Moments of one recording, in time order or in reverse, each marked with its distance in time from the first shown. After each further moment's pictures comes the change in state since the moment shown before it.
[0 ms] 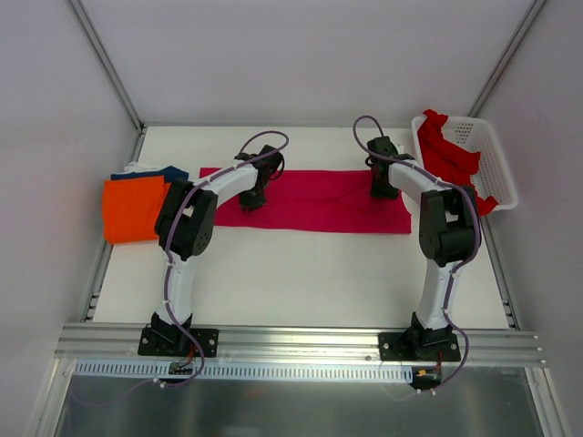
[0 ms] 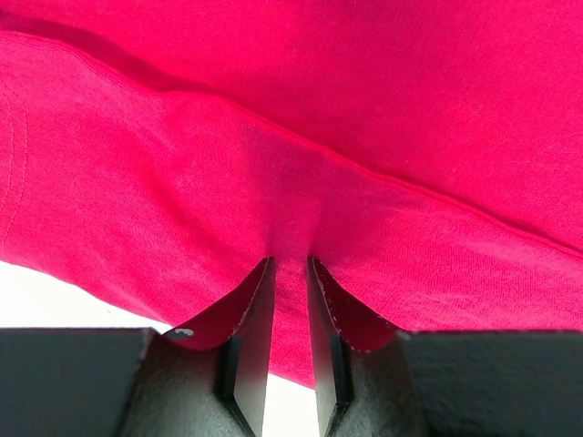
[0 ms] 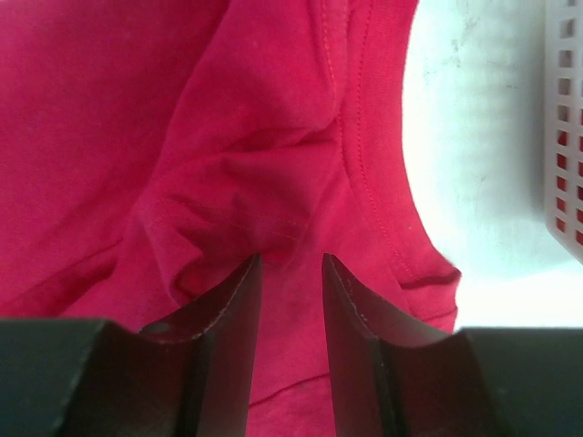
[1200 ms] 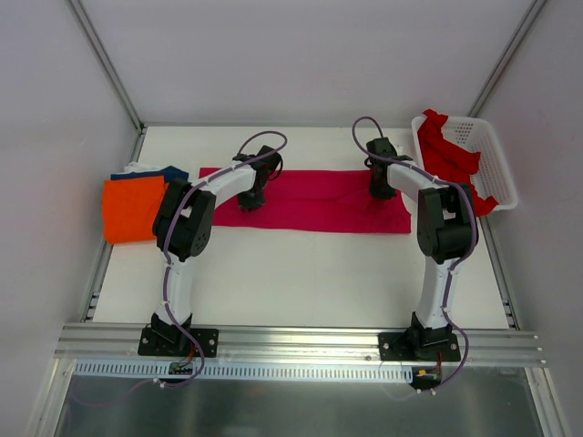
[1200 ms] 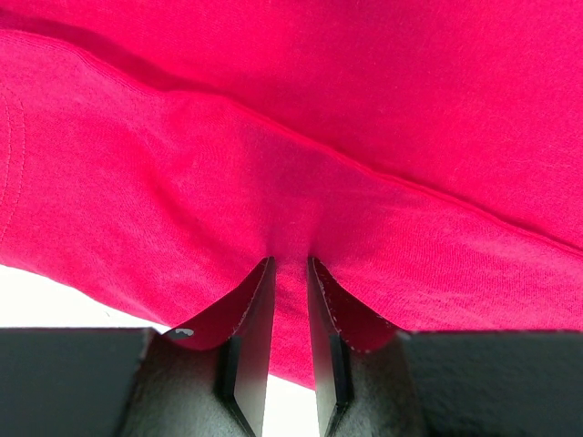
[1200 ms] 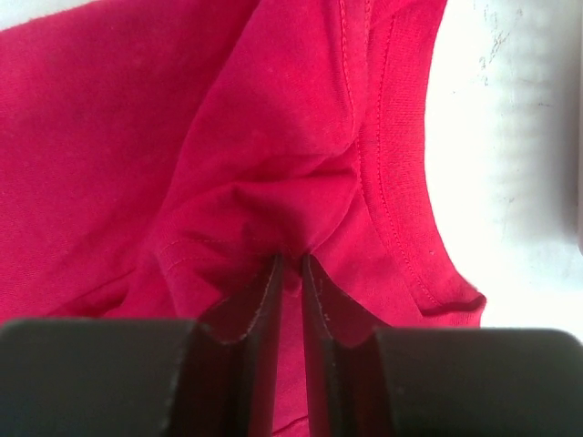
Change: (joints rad) left arm 0.006 -0.017 -0.029 0.024 0.003 0.000; right arm -0.003 0.035 0.001 0.054 -0.017 0.014
